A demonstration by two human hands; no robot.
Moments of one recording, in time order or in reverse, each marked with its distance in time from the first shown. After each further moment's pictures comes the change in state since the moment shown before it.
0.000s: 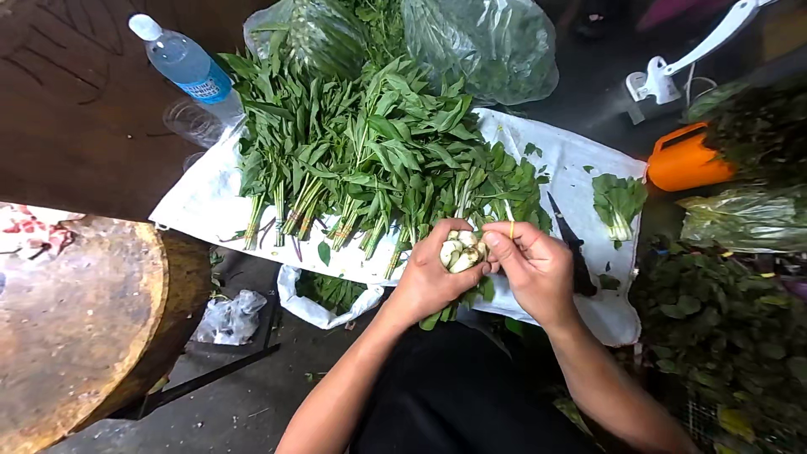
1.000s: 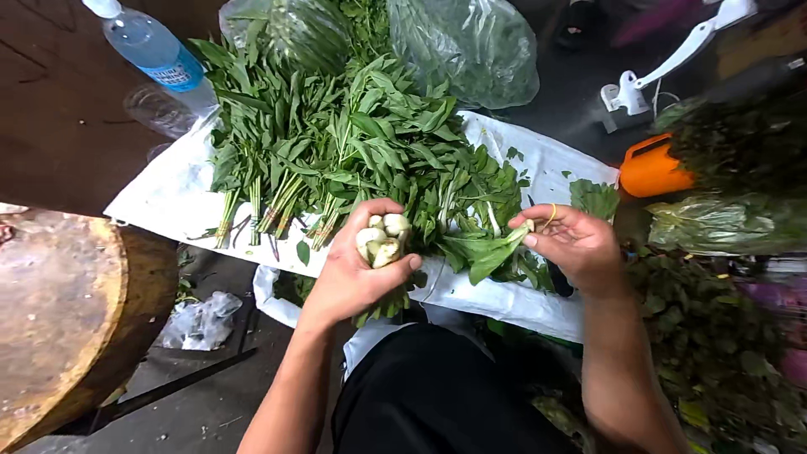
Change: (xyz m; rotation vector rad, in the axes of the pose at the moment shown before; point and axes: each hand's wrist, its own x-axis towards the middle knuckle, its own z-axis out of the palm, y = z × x) left_hand -0.011 0.023 -0.063 0.011 0.080 0.130; right_hand 0.023 0.026 -0.092 0.115 -0.212 0.085
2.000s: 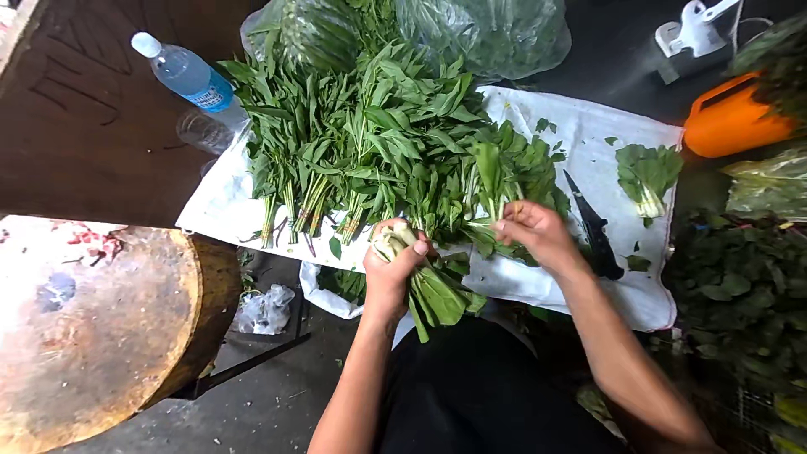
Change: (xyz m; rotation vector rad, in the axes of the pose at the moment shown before) left_hand -0.027 -0.032 0.041 -0.528 0.343 -0.305; right_hand -0.010 0.059 0.050 0.132 0.020 0.446
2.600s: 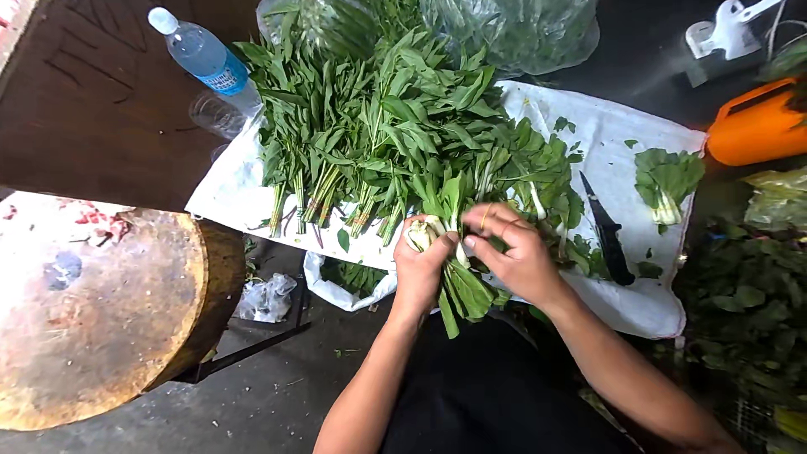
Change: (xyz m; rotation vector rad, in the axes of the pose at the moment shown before) left_hand 0.005 -0.009 0.024 0.130 0.188 -0.120; right_hand -0.009 -0.031 0.069 -0.308 0.028 -0.455
